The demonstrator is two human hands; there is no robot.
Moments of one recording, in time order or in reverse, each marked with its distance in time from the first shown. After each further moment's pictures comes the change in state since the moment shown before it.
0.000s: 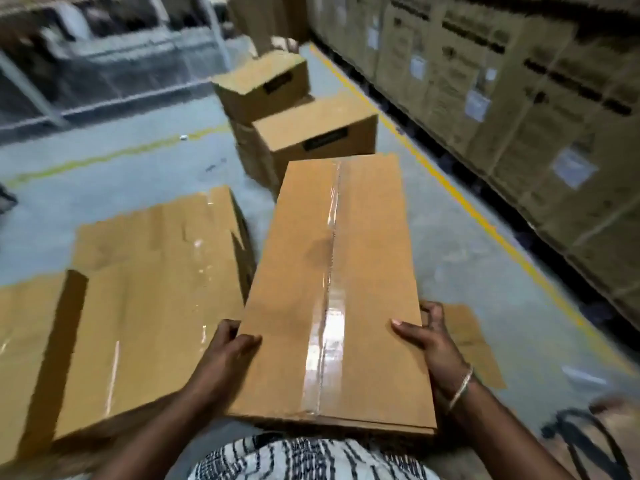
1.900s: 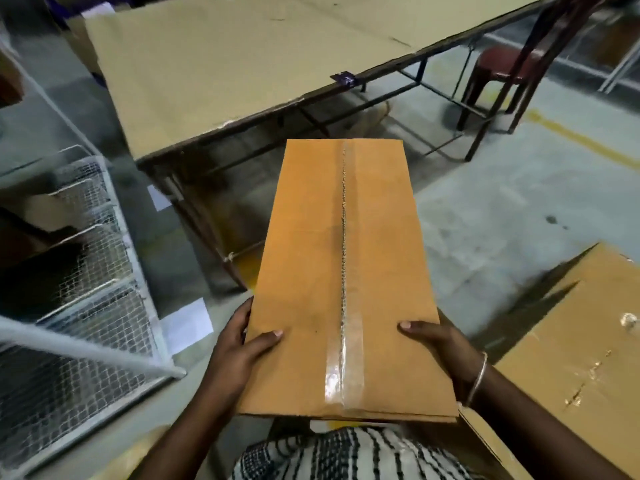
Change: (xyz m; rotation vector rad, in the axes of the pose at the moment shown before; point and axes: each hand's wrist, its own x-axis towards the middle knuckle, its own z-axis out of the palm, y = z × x) left_hand -0.270 -0.419 -1.006 -0.693 1.084 -0.052; right_hand -0.361 0.580 1.073 -0.765 -1.369 0.613
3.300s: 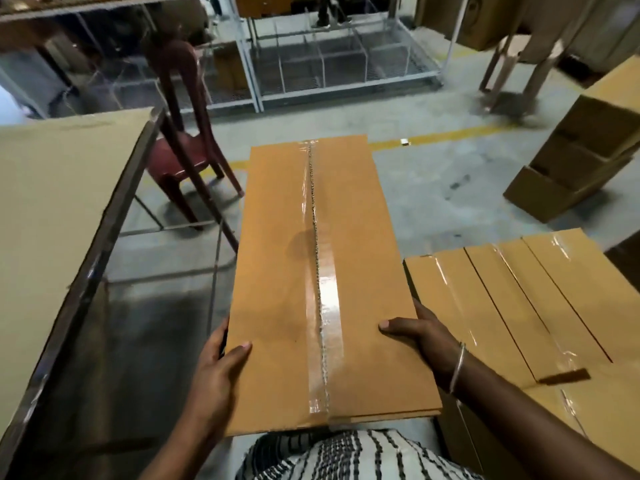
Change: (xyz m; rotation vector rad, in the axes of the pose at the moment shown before) left_hand 0.622 0.307 0.651 0.275 -0.899 0.097; right_hand 0.231 -0.418 -0.510 0.454 0.994 -0.447
